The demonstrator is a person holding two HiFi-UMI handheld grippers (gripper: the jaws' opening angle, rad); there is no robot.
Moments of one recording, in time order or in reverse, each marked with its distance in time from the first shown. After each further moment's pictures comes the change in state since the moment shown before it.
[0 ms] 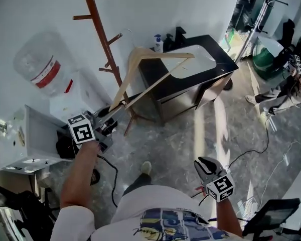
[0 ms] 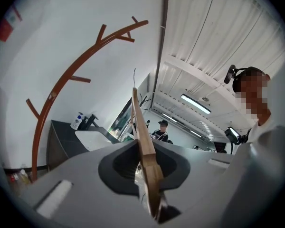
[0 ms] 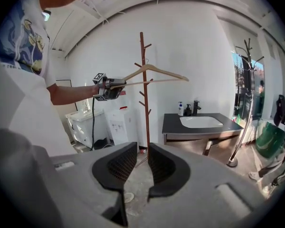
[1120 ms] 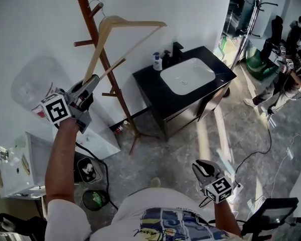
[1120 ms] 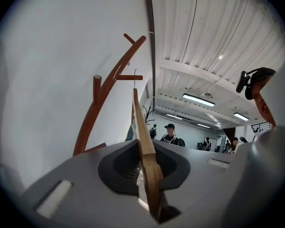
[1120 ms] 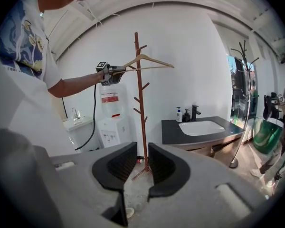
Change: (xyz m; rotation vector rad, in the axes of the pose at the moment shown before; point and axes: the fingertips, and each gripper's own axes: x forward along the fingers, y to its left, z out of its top) left arm -0.014 0.073 0.221 0.228 -0.058 0.068; right arm 0.079 0.010 0.056 0.057 -0.066 -0.082
